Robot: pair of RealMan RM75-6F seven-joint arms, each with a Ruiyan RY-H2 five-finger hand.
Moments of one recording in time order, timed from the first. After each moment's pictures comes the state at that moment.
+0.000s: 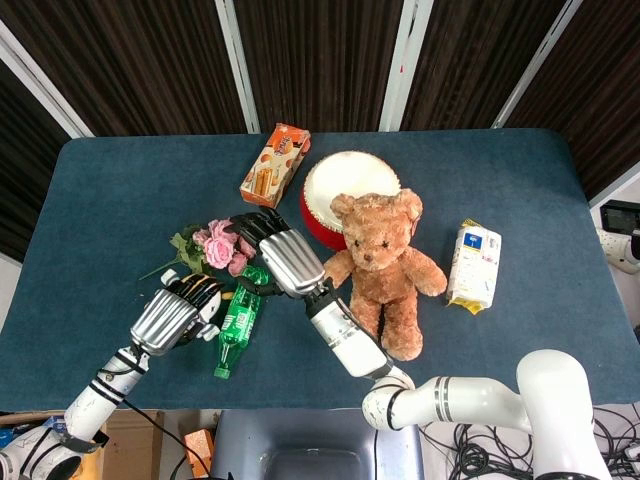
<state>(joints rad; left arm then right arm) -0.53 -1.33 -0.04 -1.50 1.60 1.16 0.25 1.06 -1.77 0.43 -1.52 -1.11 1.07 -0.23</state>
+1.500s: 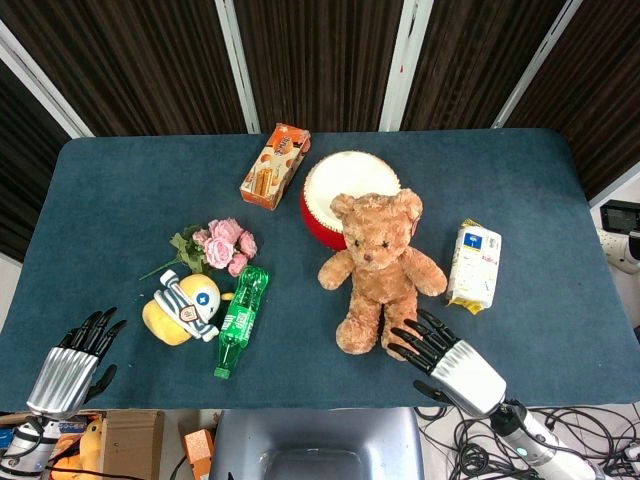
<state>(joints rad) -0.17 -1.27 0.10 -1.40 1.67 1.55 0.18 0.40 -1.28 -0.20 -1.54 -1.94 1.58 -0.15</state>
